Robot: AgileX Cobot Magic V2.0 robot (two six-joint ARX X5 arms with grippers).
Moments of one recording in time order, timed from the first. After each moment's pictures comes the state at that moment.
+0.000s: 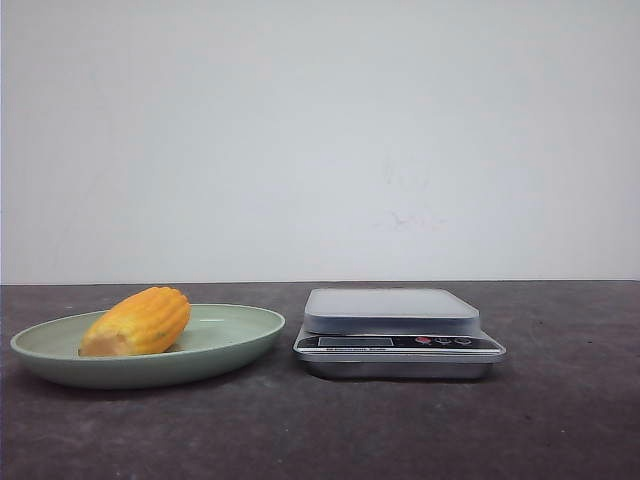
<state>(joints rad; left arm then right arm) -0.65 0.50 1.62 -1.43 -0.29 -0.35 0.15 0.01 0.02 -0.17 0.00 -0.03</state>
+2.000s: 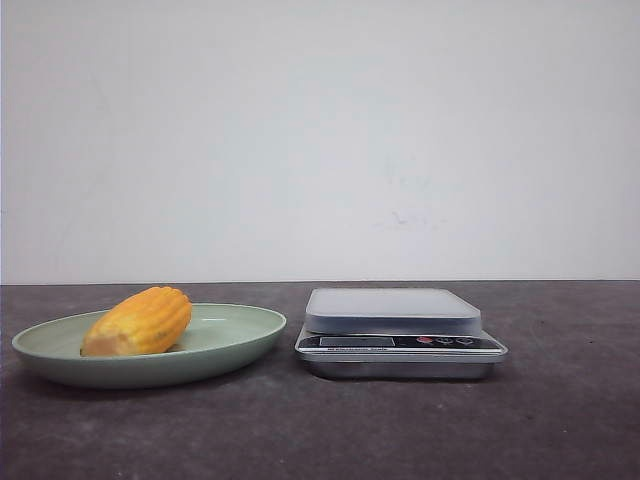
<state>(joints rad) -0.15 0.02 0.11 -0.11 -0.05 -0.22 0.15 0.01 0.02 -0.17 0.00 -0.03</state>
